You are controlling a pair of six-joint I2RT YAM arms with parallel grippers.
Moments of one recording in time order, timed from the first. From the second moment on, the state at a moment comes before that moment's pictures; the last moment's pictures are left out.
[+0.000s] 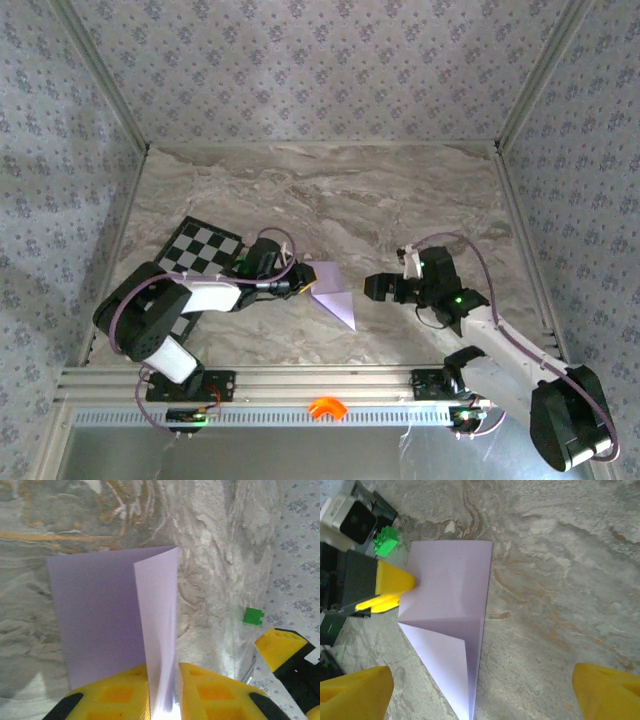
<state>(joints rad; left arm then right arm) -0.68 1.56 0.53 0.39 0.44 -1.16 0.41 0.91 0.37 -0.17 -0.45 0.47</state>
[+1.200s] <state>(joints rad) -0.68 1.58 0.57 0.41 0.40 -1.20 0.89 0.86 0.30 -0.10 0.07 0.26</state>
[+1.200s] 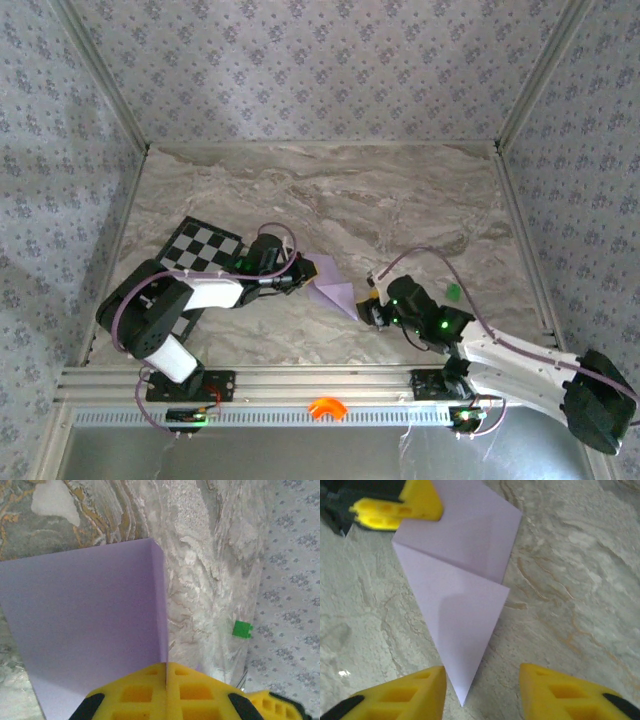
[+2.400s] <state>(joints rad) -0.68 1.58 0.57 0.44 0.40 -1.22 1.10 1.41 0.36 0.29 0.40 0.00</state>
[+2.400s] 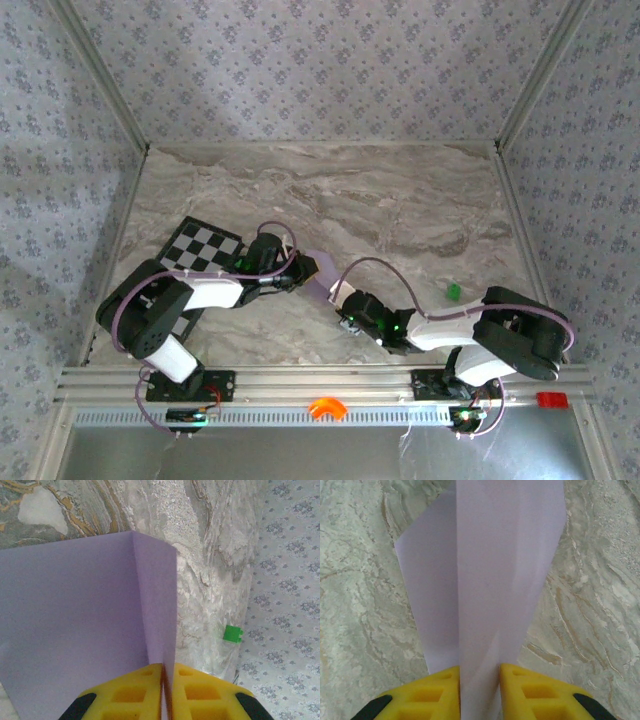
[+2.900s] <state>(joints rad) -0.68 1.58 0.57 0.44 0.40 -1.22 1.07 1.41 0.36 0.32 0.35 0.02</state>
